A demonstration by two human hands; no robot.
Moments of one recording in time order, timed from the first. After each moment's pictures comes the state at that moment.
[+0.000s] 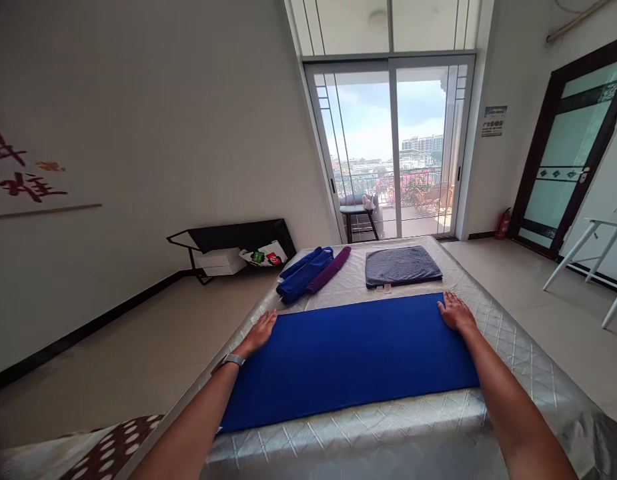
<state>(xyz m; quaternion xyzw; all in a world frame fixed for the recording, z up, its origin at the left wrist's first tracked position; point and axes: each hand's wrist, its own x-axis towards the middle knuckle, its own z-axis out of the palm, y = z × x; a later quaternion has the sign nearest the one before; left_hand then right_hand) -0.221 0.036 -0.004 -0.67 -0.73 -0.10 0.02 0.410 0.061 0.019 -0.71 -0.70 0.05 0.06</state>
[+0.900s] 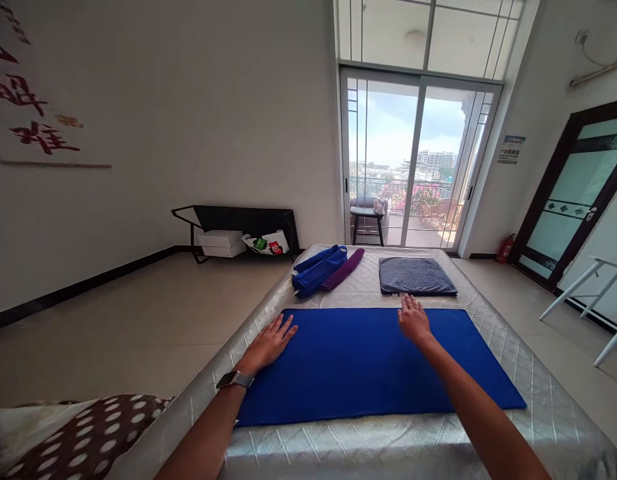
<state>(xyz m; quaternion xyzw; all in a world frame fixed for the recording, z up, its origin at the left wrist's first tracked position) -0.205 -0.009 -0.025 -0.68 -0.73 -0.11 -0.02 0.229 0.041 0.068 -0.63 -0.78 0.01 0.07</state>
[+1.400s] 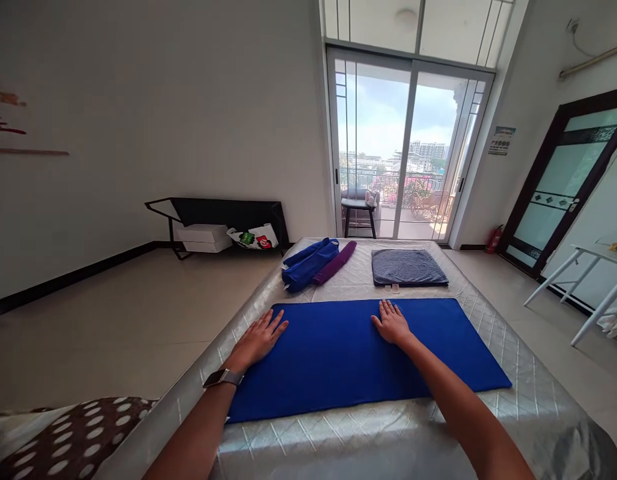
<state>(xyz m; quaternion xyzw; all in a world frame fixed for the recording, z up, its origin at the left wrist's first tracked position) -0.211 -0.011 -0.030 -0.69 -0.72 -0.09 0.01 0.200 0.037 0.031 -0.58 -0.81 0.11 0.02</state>
